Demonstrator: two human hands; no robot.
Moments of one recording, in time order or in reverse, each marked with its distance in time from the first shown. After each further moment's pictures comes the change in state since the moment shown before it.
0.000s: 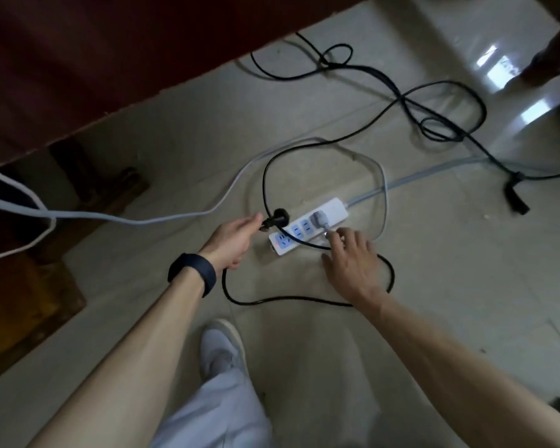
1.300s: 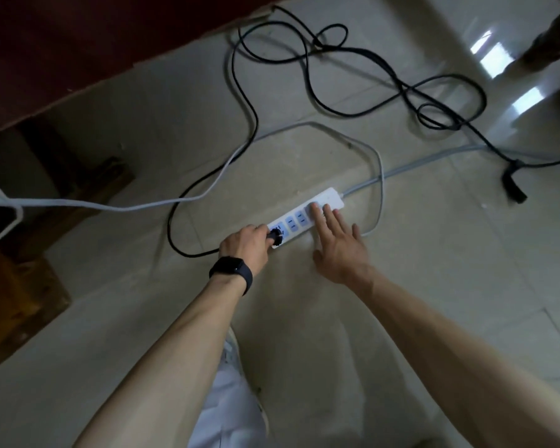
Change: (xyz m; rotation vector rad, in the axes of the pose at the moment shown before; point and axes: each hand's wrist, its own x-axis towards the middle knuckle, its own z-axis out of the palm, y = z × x) left_hand 0.042 -0.036 0.051 1.061 0.228 0.284; right_hand 0.023 -0.004 -0.006 0.201 -0.352 0.053
